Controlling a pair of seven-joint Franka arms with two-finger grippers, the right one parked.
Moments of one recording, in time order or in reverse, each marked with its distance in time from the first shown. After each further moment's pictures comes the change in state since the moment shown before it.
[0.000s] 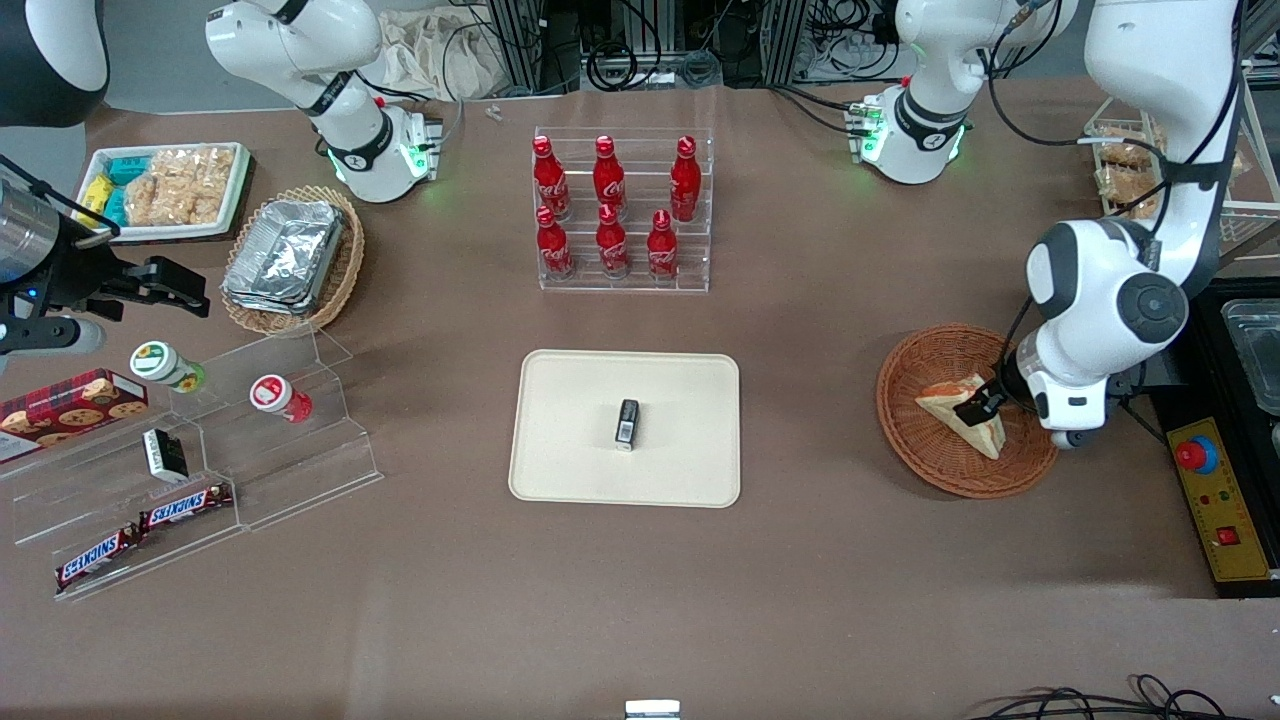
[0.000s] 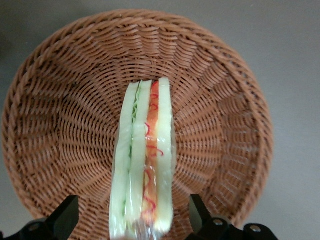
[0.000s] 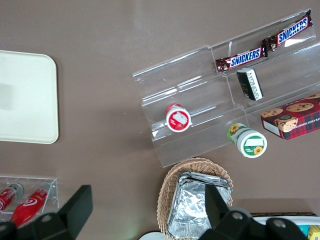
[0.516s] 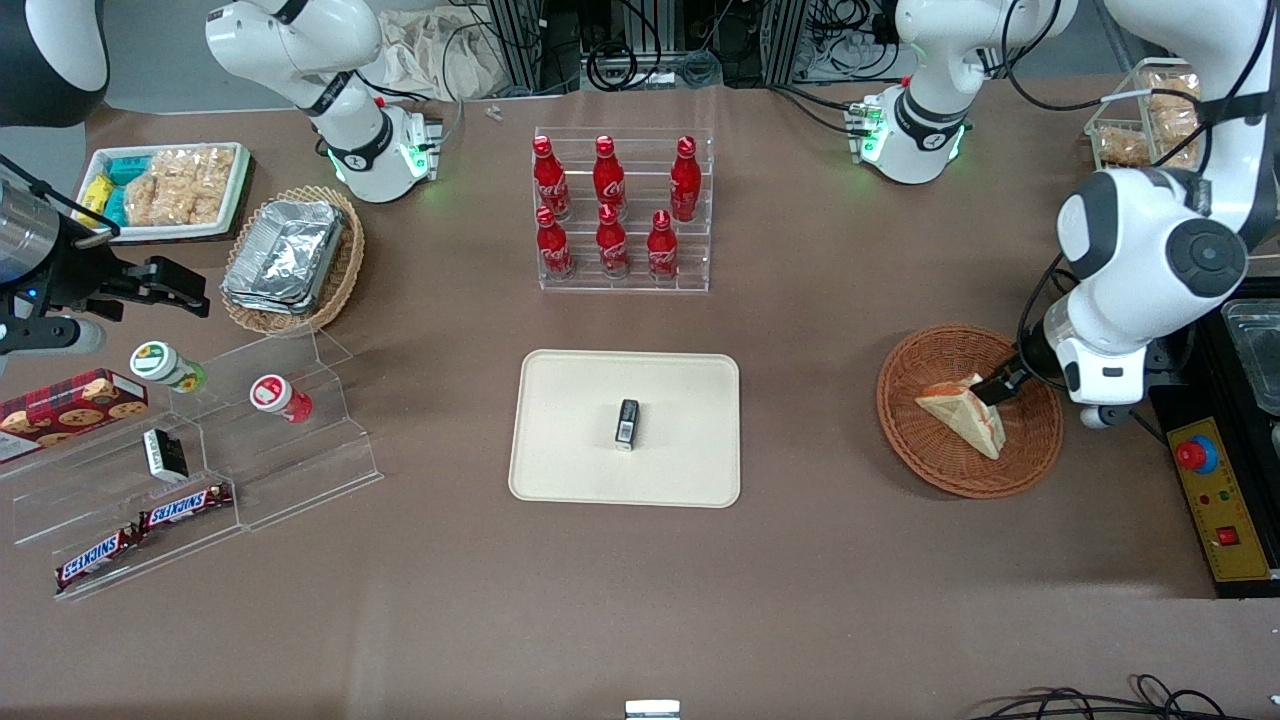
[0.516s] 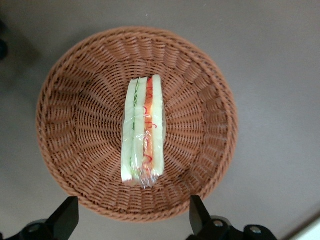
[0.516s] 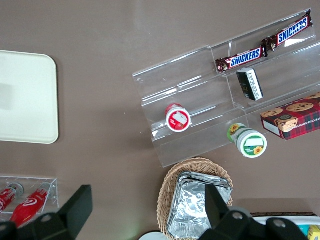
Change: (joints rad) arm 0.000 -0.143 -0.013 0.015 -0.019 -0.134 0.009
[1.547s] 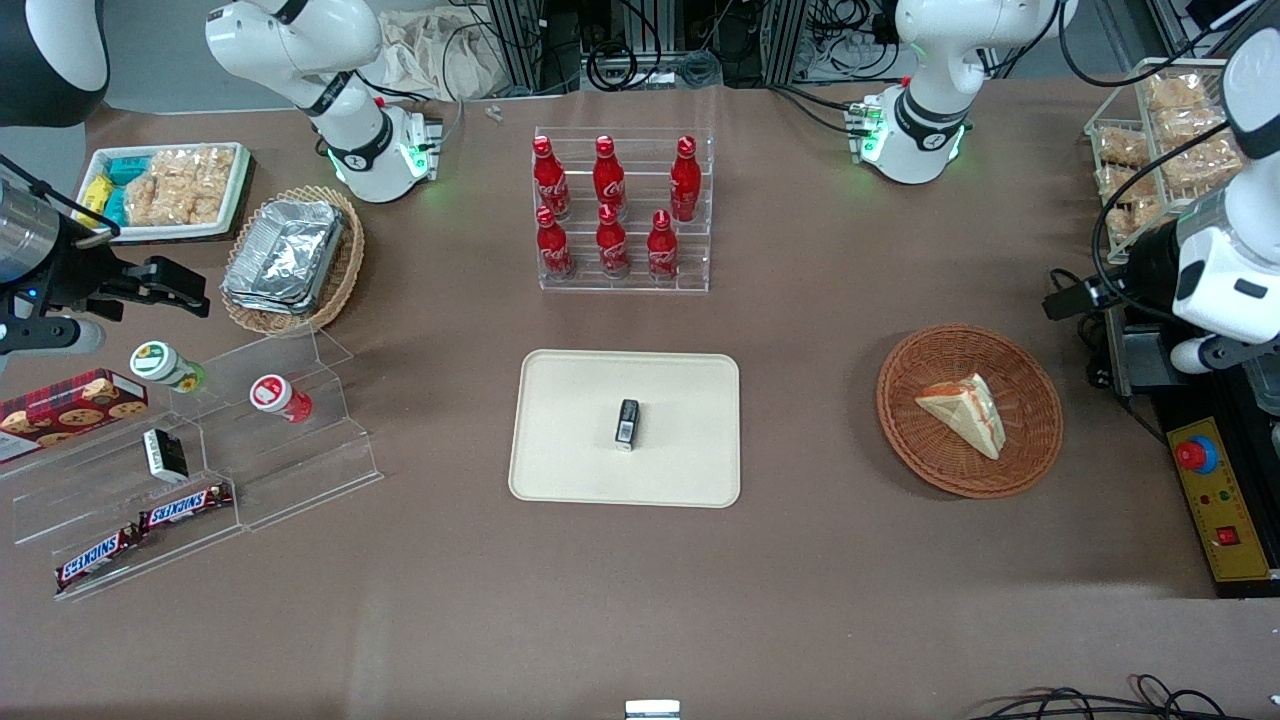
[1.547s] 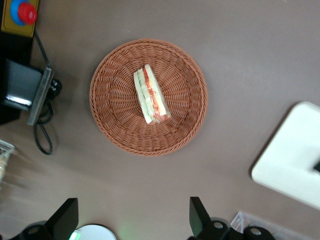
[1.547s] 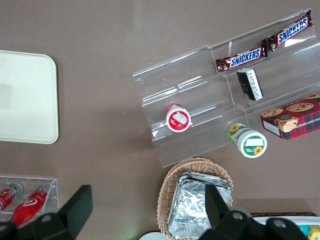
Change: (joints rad) arm 0.000 -0.064 -0.009 0.496 0.001 -0.652 0.313
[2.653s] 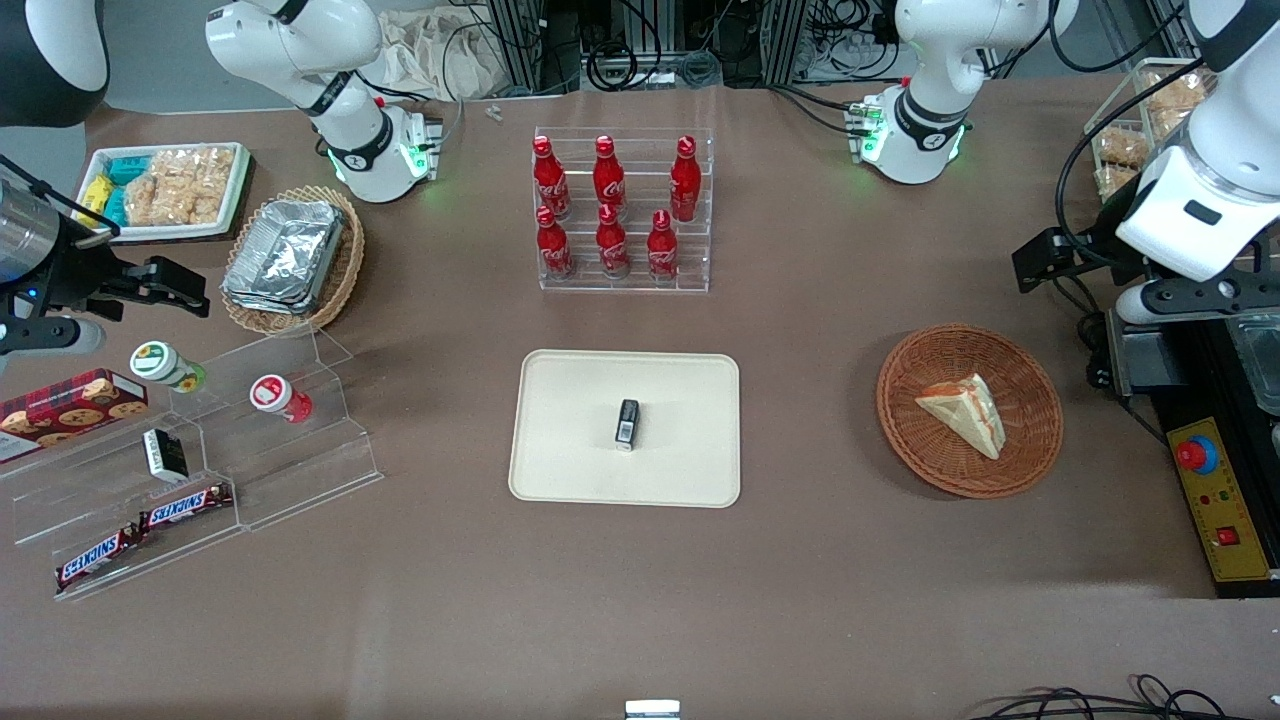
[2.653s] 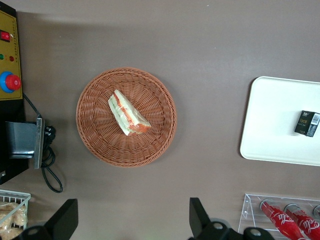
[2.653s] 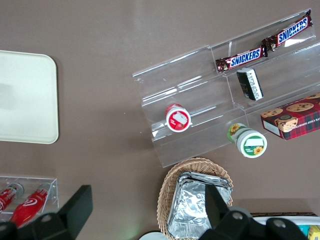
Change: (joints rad) arm -0.043 -0.018 -0.083 0.167 0.032 -0.075 0.237
